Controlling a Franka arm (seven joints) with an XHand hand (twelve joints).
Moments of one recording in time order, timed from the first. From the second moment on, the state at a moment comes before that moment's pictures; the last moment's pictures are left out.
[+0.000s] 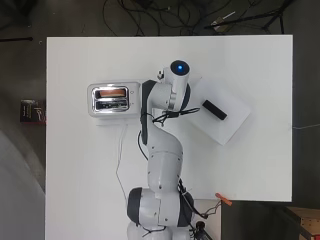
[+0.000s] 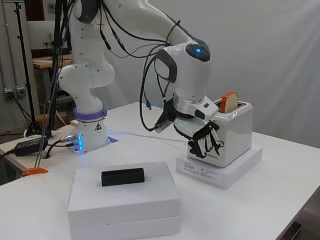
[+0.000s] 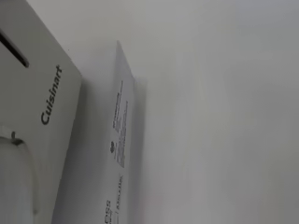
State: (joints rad) arm -0.09 0.34 0.00 -1.83 0.11 1.86 -1.08
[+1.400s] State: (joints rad) arm -0.10 0.46 0.00 -1.85 0.16 1.83 -1.07
